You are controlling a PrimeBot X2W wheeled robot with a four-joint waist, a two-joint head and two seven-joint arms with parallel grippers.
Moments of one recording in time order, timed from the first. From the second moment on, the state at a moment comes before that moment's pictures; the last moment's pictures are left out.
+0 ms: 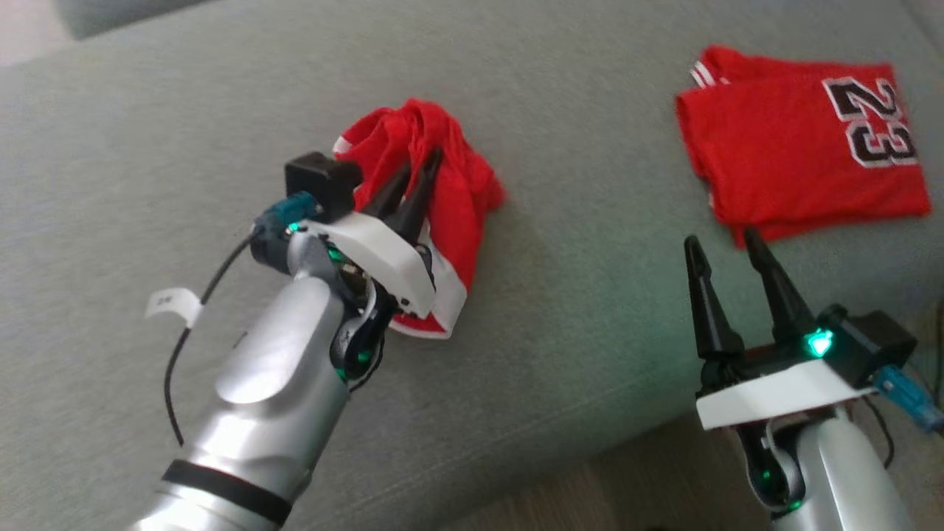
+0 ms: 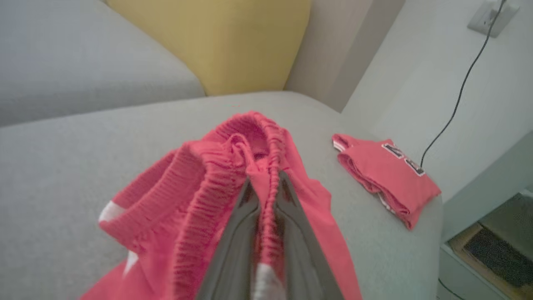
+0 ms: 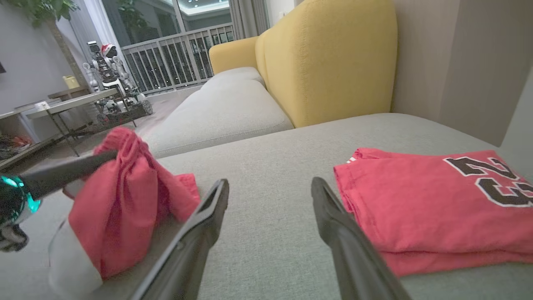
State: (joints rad) left arm -0.64 0.05 -0.57 0.58 -0.52 -0.08 -0.14; right arm -0.11 -0.05 0.05 0.10 0.26 0.13 -0.26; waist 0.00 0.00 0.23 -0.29
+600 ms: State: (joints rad) left arm -0.65 0.04 -0.71 0.58 -0.57 0.03 -0.25; right arm -0.11 -0.05 0.06 0.09 0.25 0.13 -0.26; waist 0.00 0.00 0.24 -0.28
